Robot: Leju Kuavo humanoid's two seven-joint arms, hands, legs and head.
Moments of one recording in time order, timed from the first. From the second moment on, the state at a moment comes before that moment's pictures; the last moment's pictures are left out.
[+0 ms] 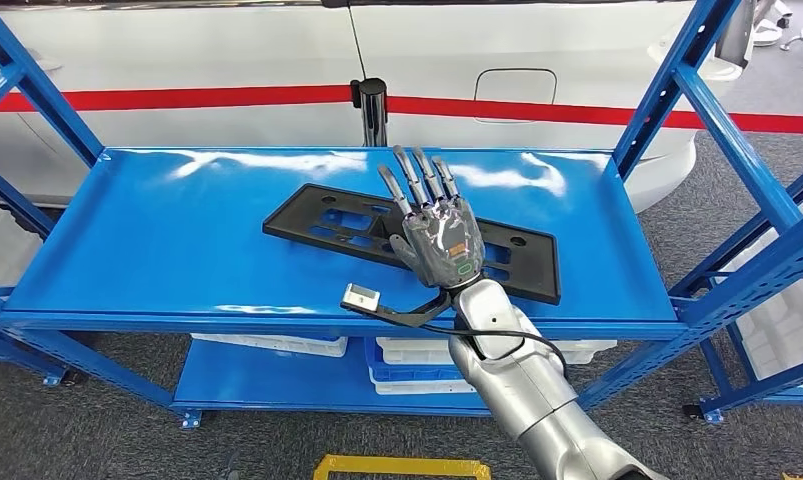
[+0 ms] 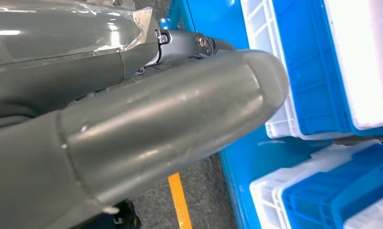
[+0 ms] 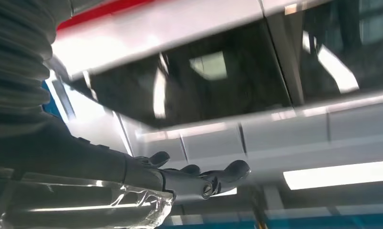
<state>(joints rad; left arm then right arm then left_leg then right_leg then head) 0.13 -0.09 -0.24 -0.72 0.05 0.45 -0.70 -0.55 0.07 0.50 -1.14 1.46 -0.69 -0.02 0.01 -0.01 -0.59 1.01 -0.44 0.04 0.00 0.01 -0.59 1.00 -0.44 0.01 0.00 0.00</state>
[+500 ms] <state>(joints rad) 0.14 -0.13 -0.25 -0.68 0.06 0.51 -0.70 -0.40 0.14 0.37 -1.54 1.34 -0.70 -0.36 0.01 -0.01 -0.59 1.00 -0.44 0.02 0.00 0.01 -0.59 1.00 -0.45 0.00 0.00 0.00</state>
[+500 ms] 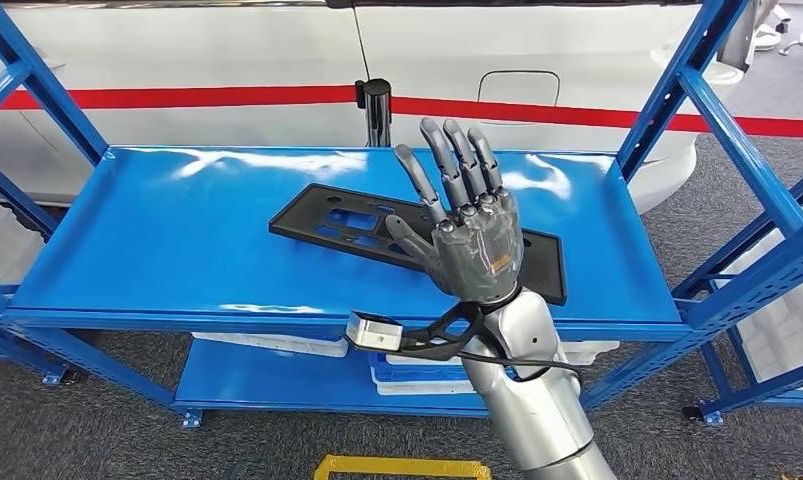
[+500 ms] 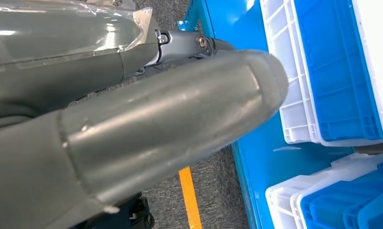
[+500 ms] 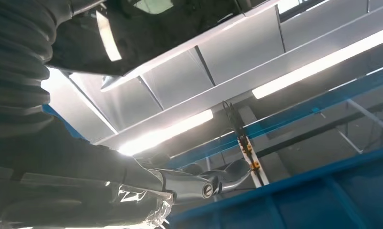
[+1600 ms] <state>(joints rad) 0.14 -0.14 -0.16 -0.66 0.06 0.52 -0.70 -0.52 0.10 0.74 -1.14 0.97 -0.60 -0.18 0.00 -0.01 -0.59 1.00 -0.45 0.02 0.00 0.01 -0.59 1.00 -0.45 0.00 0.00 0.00</state>
